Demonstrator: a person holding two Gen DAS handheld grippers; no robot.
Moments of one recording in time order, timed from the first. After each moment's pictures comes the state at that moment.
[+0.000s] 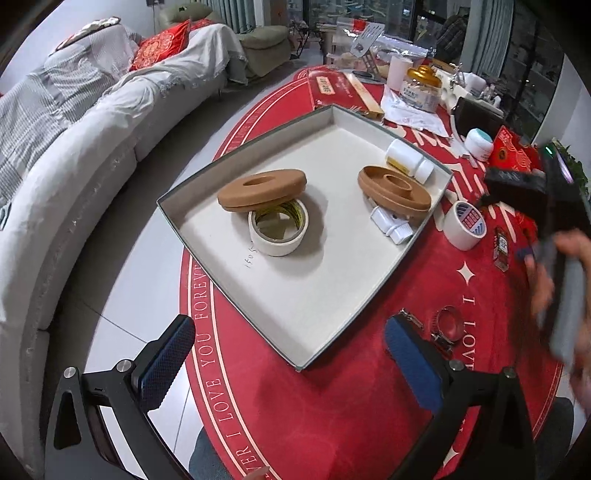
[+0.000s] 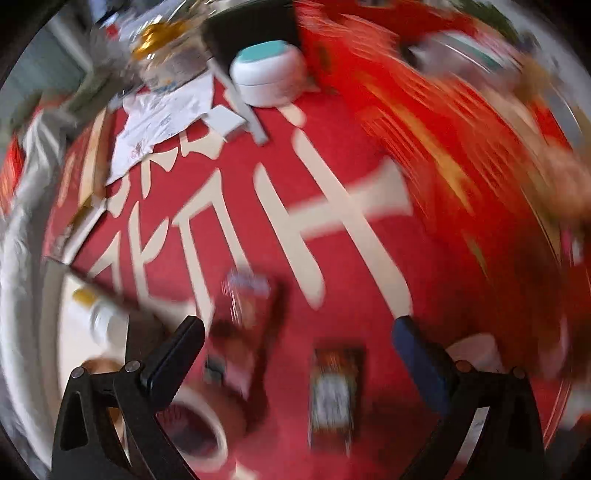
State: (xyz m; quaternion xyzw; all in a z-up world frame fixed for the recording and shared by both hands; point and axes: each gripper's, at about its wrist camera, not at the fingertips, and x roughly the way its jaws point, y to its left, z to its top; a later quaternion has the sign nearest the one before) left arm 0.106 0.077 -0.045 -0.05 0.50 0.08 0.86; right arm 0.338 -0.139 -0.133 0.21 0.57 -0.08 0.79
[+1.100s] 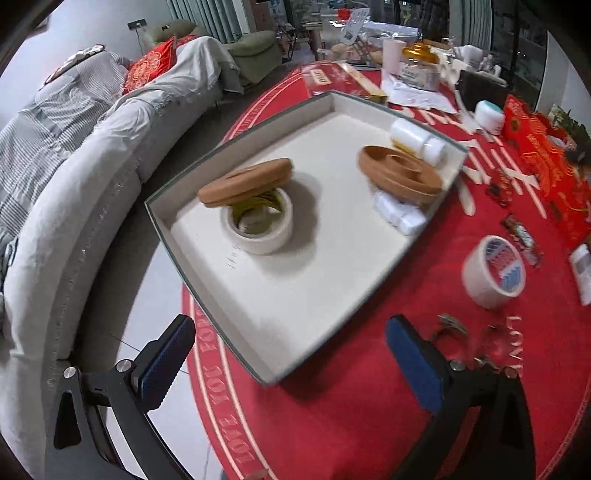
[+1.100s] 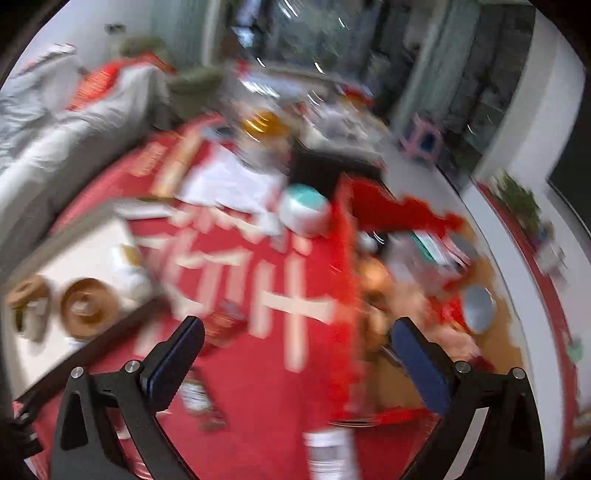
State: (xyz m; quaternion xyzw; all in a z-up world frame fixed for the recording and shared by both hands) left arm 0.125 0.073 -0.072 0.02 0.50 0.09 0.86; right arm 0.309 -0.151 -0.031 -0.09 0.44 -0.02 0.89
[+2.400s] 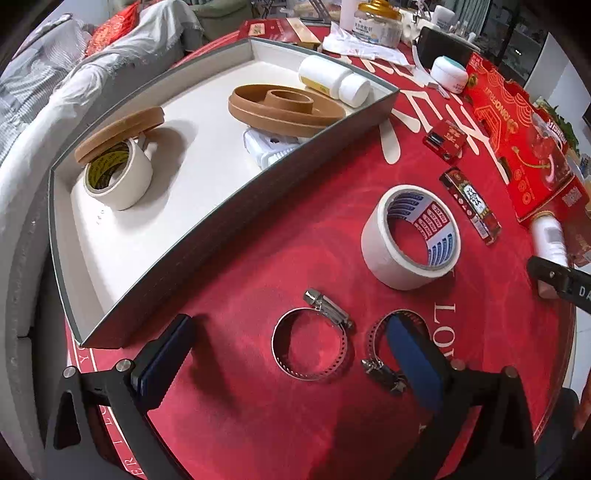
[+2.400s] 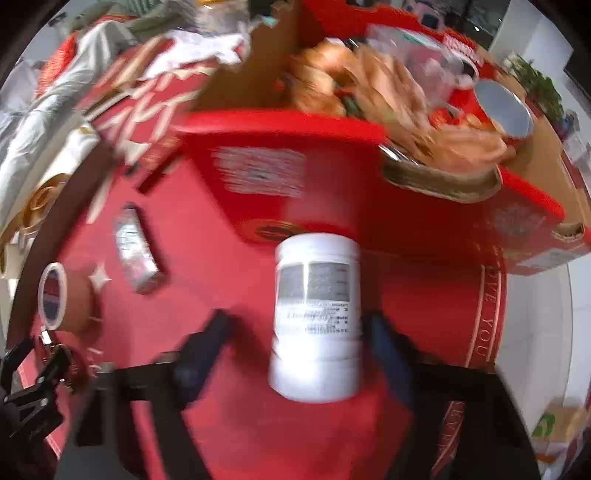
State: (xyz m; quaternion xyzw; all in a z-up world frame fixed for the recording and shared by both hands) left arm 0.148 0.003 -0.109 -0.03 0.57 0.03 0.82; right arm 0.248 -0.186 -0.134 0.01 0.58 0.01 0.81
